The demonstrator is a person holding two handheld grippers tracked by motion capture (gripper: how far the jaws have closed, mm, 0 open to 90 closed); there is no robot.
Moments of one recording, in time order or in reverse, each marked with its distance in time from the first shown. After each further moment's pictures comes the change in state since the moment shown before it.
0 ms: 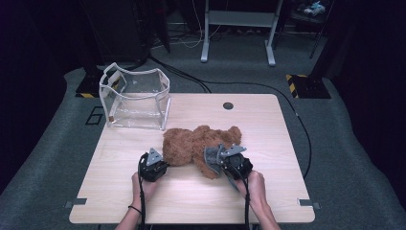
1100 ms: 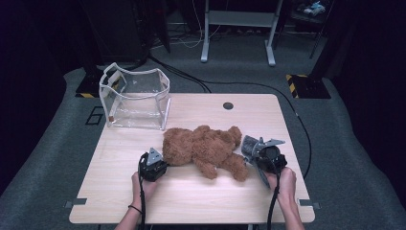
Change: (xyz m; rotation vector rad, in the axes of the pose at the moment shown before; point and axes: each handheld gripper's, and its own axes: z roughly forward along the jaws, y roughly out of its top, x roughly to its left) left arm 0.000 0.000 0.001 0.006 0.014 -0.008; right arm -0.095 -0.042 -0.016 0.059 -0.133 0.217
